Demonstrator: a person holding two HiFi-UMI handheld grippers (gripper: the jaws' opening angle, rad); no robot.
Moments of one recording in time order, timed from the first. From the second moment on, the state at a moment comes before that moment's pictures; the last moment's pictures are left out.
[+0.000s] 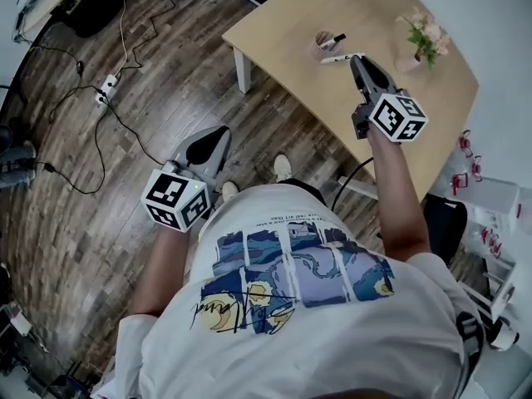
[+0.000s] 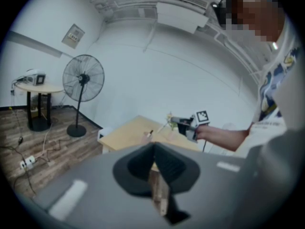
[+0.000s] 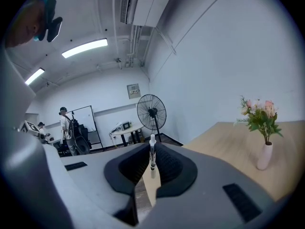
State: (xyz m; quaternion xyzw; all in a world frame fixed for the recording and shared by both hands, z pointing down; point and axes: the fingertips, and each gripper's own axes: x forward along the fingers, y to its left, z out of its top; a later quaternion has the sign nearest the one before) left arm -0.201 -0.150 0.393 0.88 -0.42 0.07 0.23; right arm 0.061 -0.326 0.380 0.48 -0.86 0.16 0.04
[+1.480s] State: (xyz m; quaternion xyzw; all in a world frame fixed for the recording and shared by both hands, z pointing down) left arm -0.282 -0.057 0.412 0.90 -0.37 0.07 0.23; right arm -0.072 -0.122 0.341 0.43 -0.89 0.13 0.06
